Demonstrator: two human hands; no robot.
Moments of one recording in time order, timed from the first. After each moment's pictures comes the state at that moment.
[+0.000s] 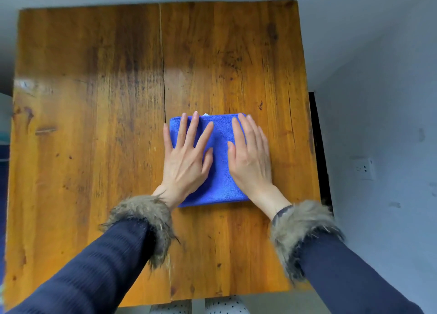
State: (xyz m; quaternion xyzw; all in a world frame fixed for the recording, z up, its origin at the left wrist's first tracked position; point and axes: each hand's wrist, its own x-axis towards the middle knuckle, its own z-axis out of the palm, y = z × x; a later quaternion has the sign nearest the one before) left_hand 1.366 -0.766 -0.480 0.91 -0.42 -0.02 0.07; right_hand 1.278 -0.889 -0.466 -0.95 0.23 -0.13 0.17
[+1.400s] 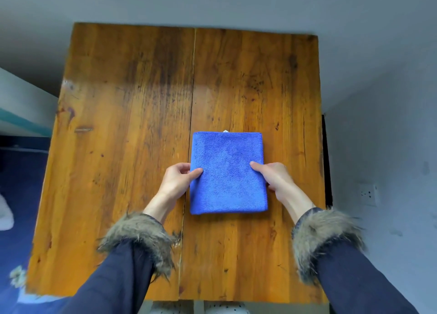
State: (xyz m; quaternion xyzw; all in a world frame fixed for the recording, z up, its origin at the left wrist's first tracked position) left_hand 1.379 -0.719 -0.455 0.79 0.11 -0.39 0.47; right_hand 1.285 -0.921 -0.453 -0.58 0.54 0.16 0.59
